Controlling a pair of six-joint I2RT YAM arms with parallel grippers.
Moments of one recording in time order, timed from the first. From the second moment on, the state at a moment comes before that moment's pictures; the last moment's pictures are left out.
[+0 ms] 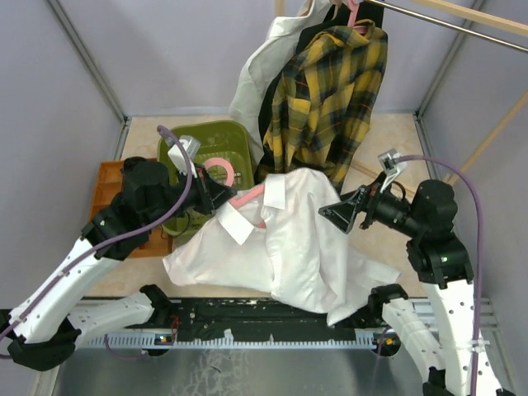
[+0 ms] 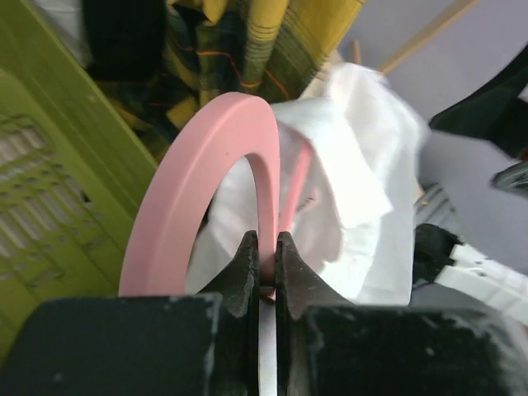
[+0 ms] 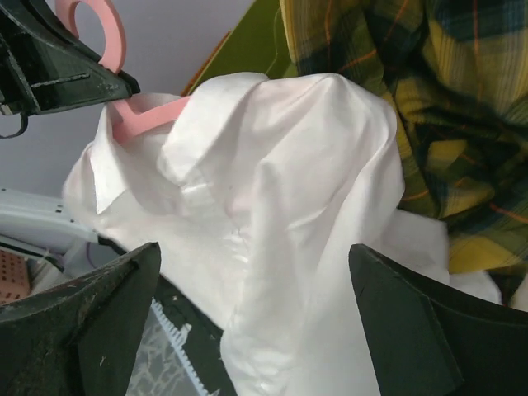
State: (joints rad) left arm -0.79 0.92 1.20 -0.55 0.02 -0.55; right arm 0.18 0.60 0.94 -0.55 -0.73 0.42
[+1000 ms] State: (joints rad) left arm -0.78 0.96 1.22 -0.58 0.60 -0.23; right arm 0.67 0.96 1.03 -0.48 -0.79 -0.26
